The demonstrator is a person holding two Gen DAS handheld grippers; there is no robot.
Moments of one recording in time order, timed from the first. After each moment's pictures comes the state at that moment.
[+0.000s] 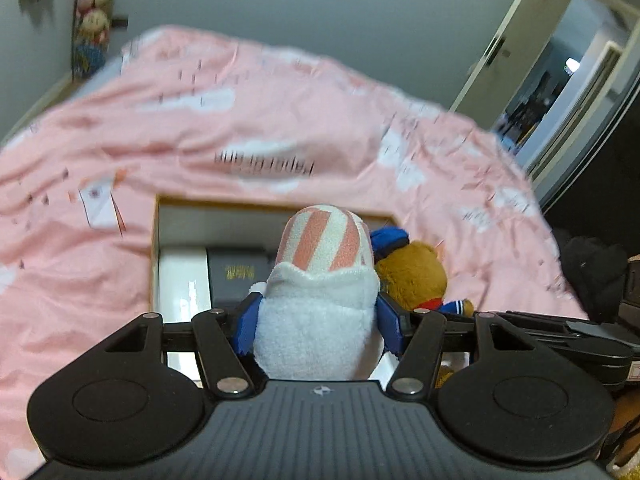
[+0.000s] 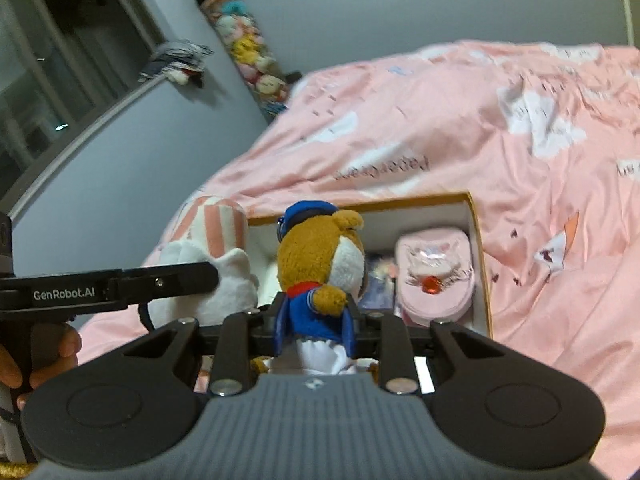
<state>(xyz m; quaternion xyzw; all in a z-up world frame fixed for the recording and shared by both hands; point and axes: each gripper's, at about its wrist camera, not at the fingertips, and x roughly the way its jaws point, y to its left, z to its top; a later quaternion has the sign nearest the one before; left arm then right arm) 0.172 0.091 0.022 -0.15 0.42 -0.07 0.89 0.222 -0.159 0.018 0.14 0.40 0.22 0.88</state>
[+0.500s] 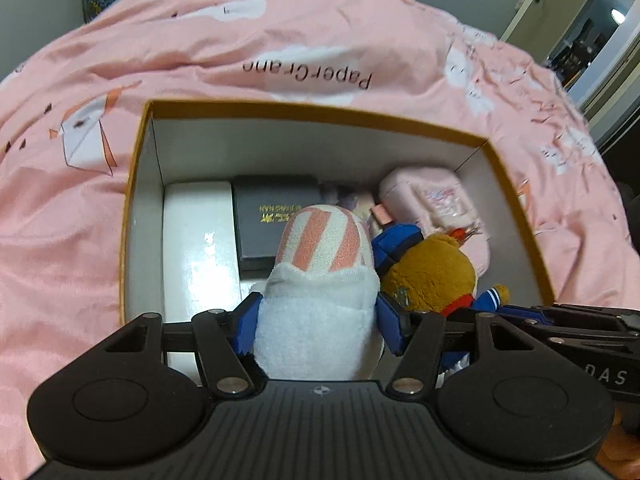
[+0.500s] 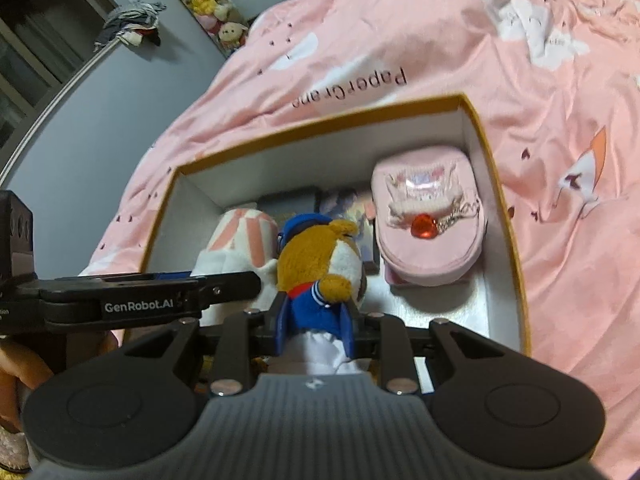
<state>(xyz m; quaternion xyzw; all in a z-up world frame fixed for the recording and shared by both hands) 0.219 0.095 -0.063 -0.12 0.52 -0.03 0.85 0.273 -0.143 -0.055 0.15 0.49 0.19 0.84</state>
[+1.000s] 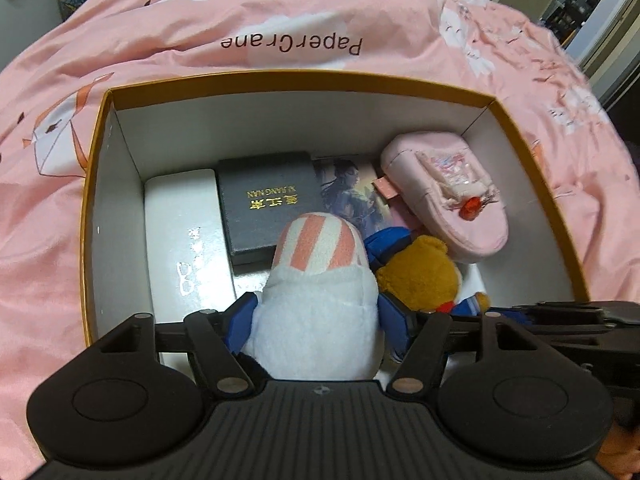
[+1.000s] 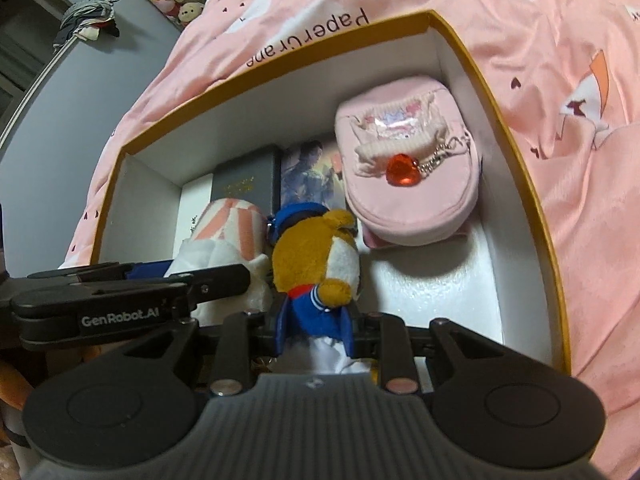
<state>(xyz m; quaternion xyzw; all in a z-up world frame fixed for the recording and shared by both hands) 0.231 0.088 -0.076 -0.08 0.54 -0.05 0.83 0.286 -0.142 -0.094 0.18 0.54 0.16 0.81</state>
